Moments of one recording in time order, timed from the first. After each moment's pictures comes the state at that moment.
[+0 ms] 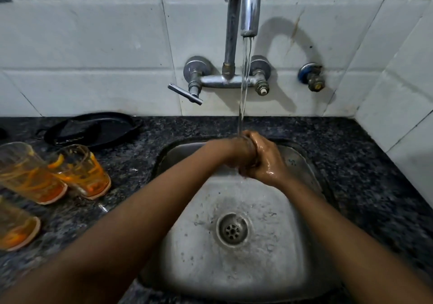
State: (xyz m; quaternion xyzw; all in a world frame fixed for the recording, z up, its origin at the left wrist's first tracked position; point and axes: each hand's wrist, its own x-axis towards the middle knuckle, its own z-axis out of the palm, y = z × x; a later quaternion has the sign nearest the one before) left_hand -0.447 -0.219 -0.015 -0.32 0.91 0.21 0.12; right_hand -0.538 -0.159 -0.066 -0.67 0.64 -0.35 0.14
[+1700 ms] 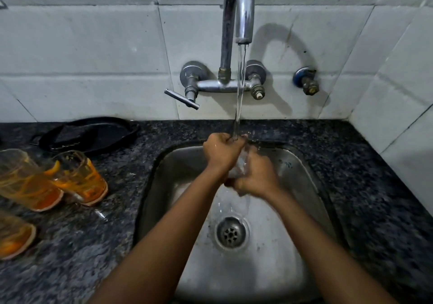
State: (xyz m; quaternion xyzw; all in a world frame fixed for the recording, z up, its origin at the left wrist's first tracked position) left_hand -0.429 -0.200 -0.032 -0.52 0.61 0.45 -0.39; right_hand -0.506 -0.134 -0.041 -0.50 0.72 -0.30 0.37
